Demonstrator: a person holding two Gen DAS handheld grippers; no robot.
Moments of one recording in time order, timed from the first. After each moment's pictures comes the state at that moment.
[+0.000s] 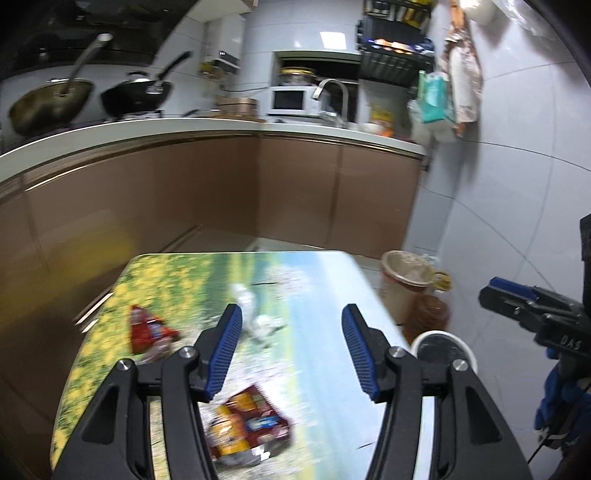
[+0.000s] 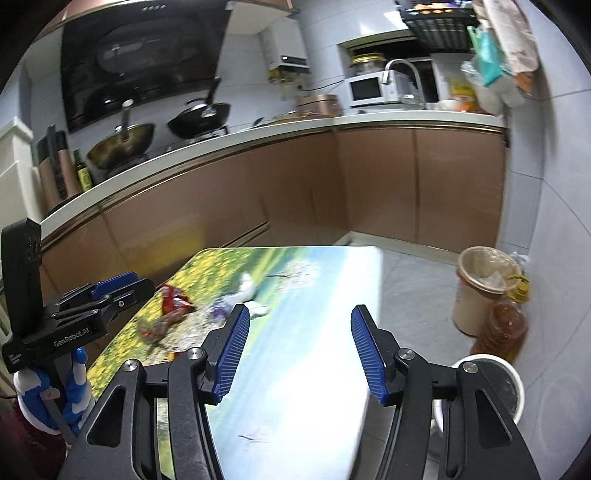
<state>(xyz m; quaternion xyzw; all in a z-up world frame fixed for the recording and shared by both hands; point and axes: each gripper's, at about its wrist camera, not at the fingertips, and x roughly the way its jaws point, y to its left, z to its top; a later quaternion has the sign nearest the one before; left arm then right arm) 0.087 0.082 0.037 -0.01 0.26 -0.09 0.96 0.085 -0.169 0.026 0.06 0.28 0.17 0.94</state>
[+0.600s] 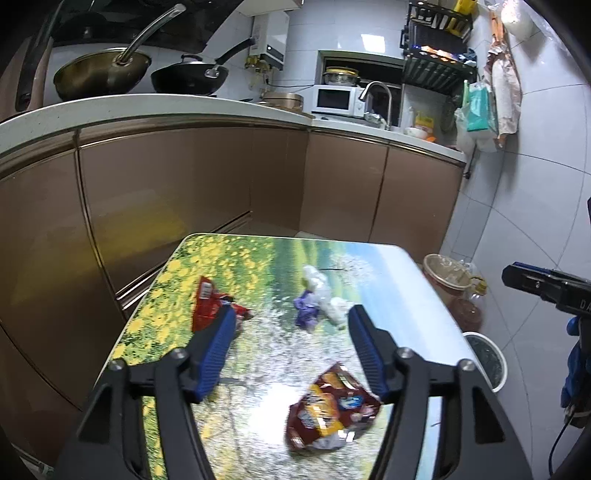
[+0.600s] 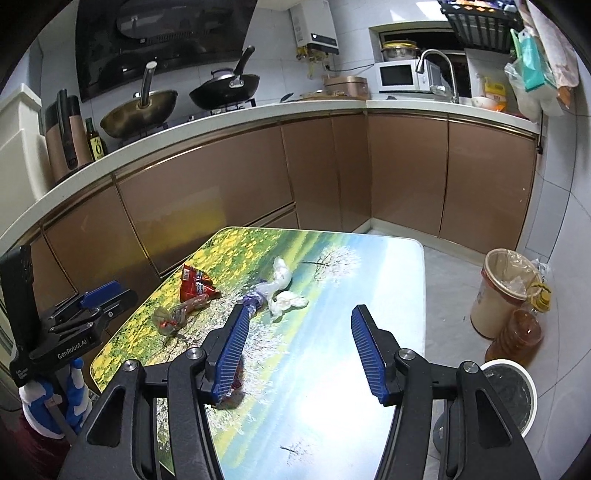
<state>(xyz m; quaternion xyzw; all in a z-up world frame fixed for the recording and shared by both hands) 0.082 0.169 0.002 -0.03 0.26 -0.03 0.96 0.116 -0.094 0.023 0.03 0.32 0.19 0.93</state>
